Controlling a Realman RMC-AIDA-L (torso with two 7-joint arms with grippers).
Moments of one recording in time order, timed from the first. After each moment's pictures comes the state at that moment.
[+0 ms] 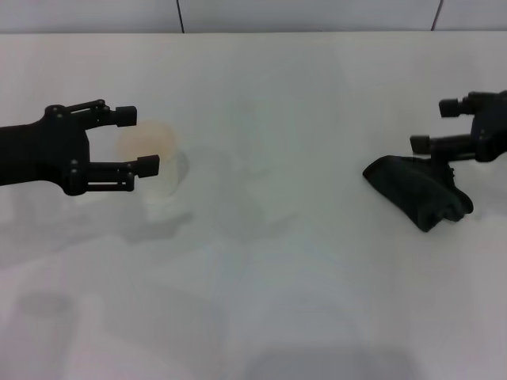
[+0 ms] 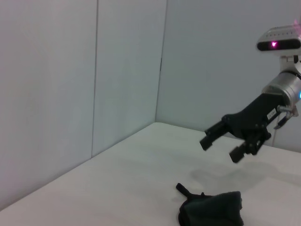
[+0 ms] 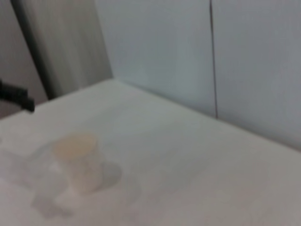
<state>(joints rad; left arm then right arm) -0.81 -2.05 2.85 -0.81 -0.33 2.00 -1.11 0.30 1.99 -1.10 -1.30 -1.91 -1.37 1.93</state>
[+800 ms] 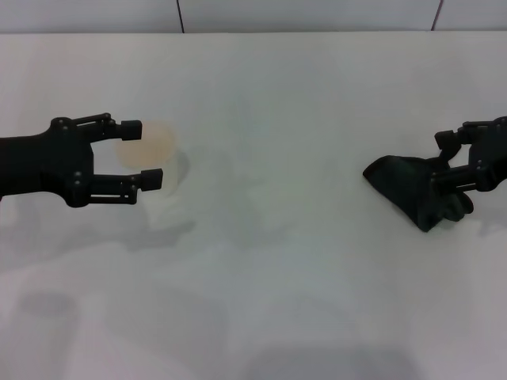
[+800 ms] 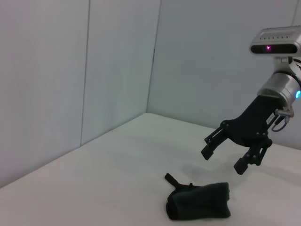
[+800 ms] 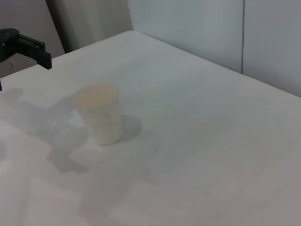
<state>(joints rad) -0.81 -2.05 2.85 -0.81 -0.29 2.01 -1.12 0.33 2.00 -1.09 -1.30 -2.02 -1.46 1.94</state>
